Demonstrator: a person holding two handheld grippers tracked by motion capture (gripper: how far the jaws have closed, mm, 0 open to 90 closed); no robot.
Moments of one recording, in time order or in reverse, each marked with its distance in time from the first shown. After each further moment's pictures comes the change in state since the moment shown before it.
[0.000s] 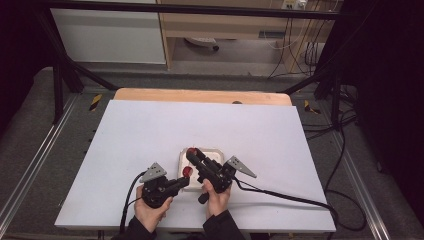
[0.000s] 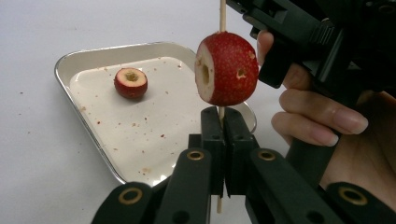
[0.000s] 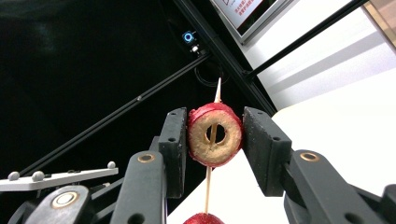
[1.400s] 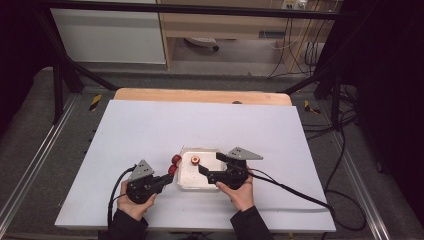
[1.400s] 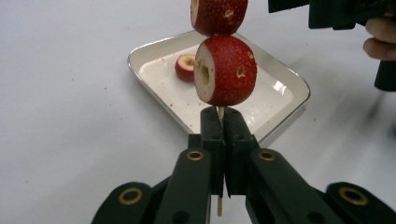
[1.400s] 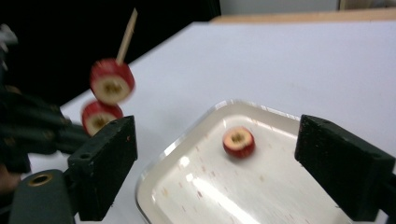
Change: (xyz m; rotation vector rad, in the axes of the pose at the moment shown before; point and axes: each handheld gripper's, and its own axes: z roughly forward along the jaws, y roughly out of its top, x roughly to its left) left arm 0.037 0.000 -0.025 0.076 0.086 0.155; right arm -0.011 0.047 -0.017 0.541 -0.238 -0.336
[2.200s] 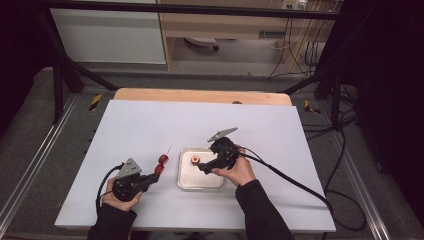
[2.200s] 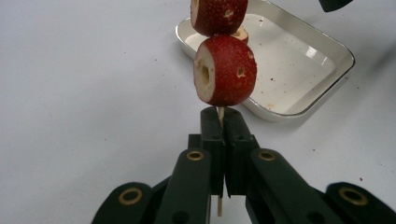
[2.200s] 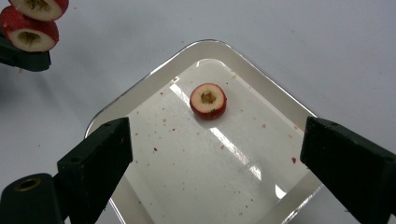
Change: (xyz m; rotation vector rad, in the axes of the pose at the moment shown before) left arm 0.031 -0.009 -0.017 0.065 0.049 0.025; right arm -0.009 0.051 0.040 0.481 -0.052 -0.184
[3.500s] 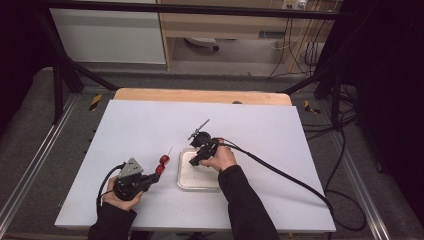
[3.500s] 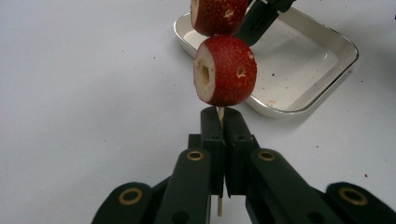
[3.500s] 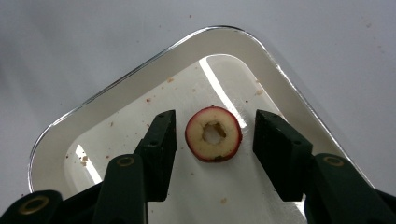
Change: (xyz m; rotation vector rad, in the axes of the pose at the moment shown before) left arm -0.002 0.002 0.003 0.017 -0.002 0.024; right arm -0.006 0.034 0.065 0.247 0.065 -0.133
